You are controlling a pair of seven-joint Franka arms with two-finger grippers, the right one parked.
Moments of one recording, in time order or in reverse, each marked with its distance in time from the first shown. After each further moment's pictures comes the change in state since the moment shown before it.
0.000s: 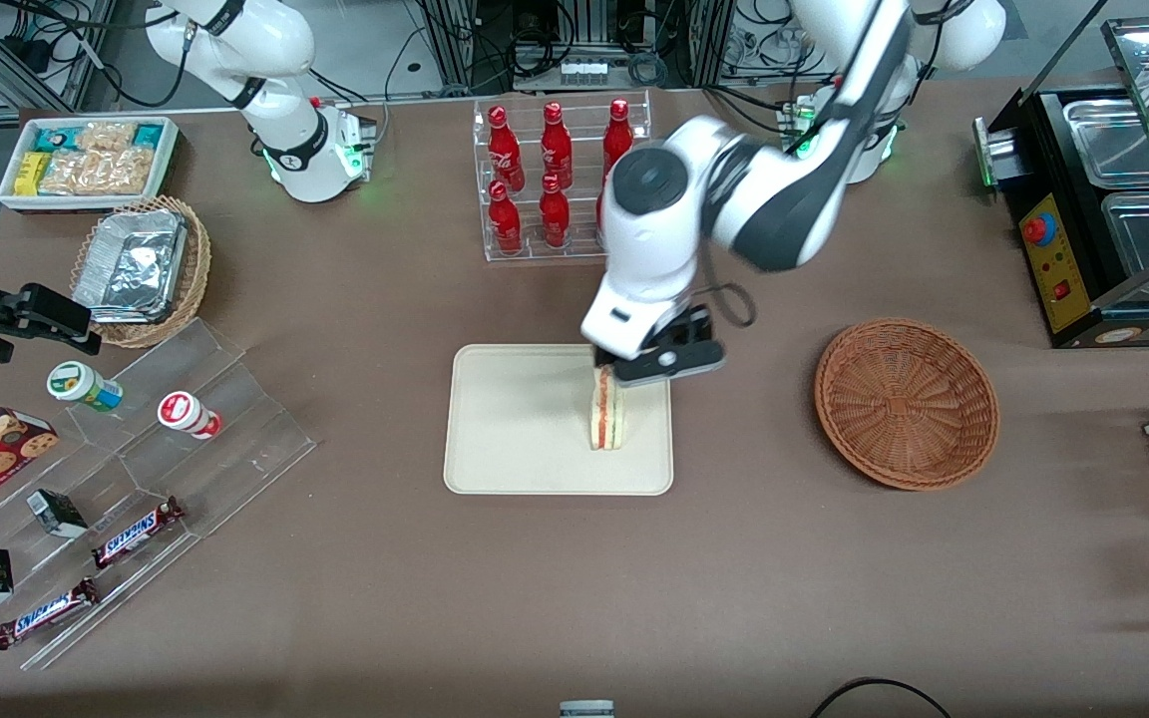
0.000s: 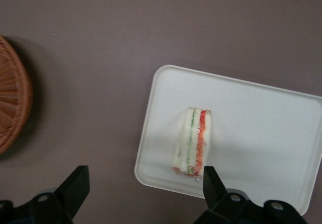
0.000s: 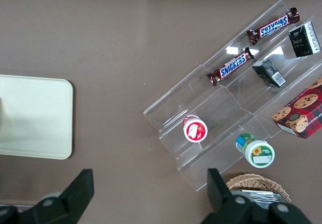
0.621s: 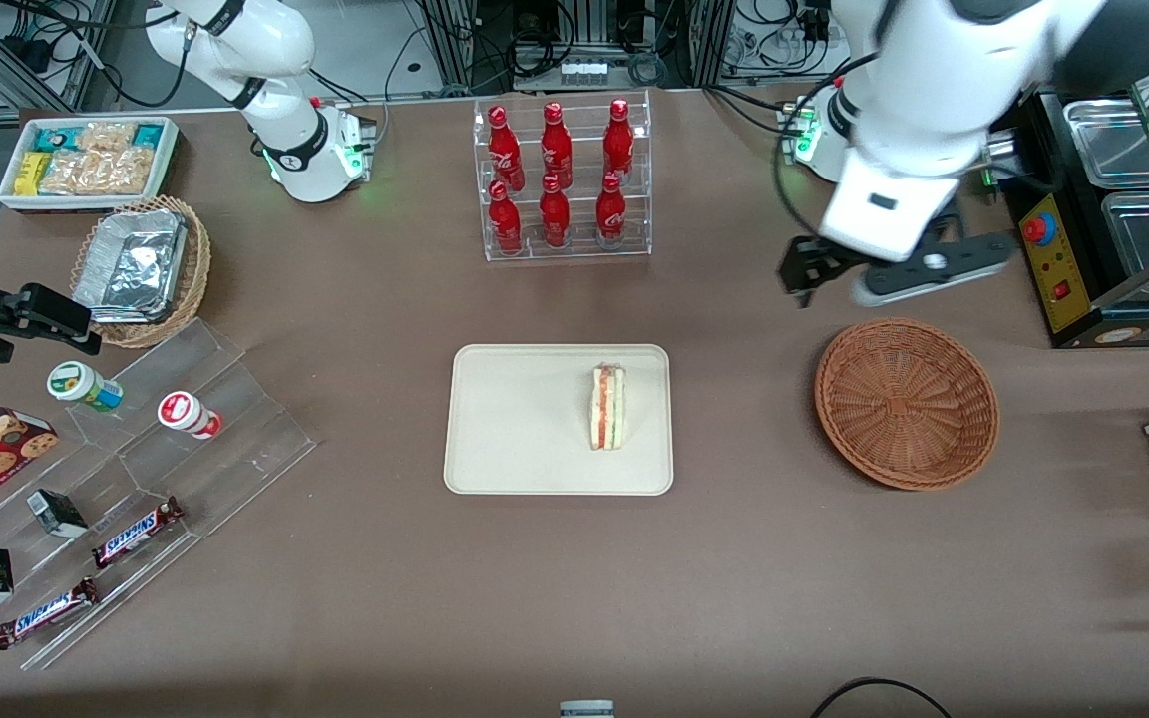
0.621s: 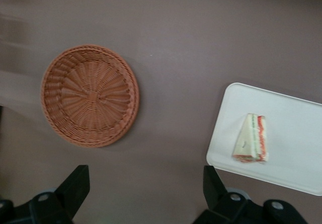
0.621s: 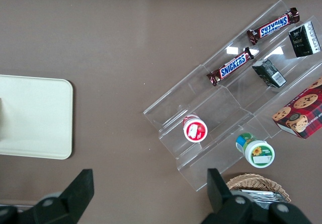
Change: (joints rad) arm 0.221 -0.292 0.015 -0.008 0.000 -0.296 0.250
